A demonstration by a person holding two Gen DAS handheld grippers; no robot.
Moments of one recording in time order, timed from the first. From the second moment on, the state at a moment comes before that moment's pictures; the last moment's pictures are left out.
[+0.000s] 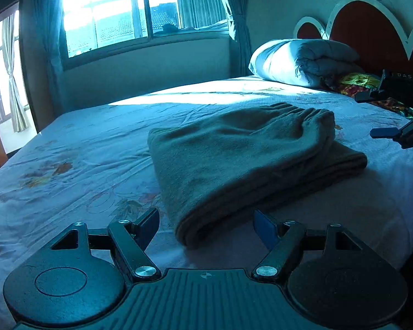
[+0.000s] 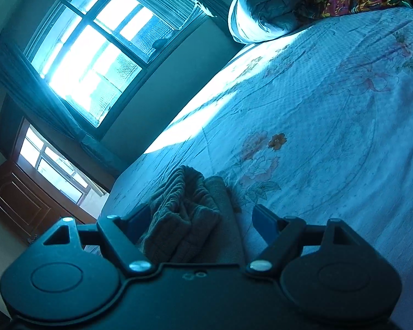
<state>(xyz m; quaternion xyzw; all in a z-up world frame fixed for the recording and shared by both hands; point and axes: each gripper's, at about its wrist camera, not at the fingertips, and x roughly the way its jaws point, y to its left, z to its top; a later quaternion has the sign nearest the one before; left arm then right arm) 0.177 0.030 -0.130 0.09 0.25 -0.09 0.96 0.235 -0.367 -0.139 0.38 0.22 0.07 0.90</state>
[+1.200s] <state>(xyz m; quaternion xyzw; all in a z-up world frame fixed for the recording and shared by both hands) 0.203 0.073 -0.151 0.01 0.27 0.00 0.96 0.242 -0.332 -0.143 0.37 0.27 0.06 0.89</state>
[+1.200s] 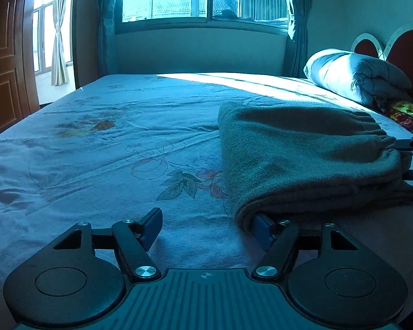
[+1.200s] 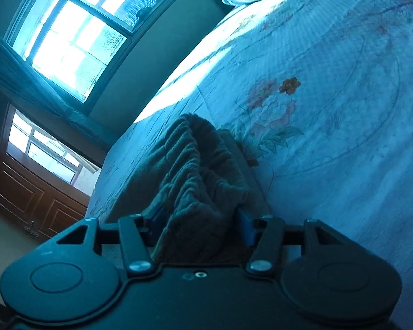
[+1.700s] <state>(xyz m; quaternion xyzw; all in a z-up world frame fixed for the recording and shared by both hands) 0.188 0.076 -0.120 0.02 0.24 0.00 0.97 0.238 -0.262 -0.096 0.19 0.22 0.18 0.94</state>
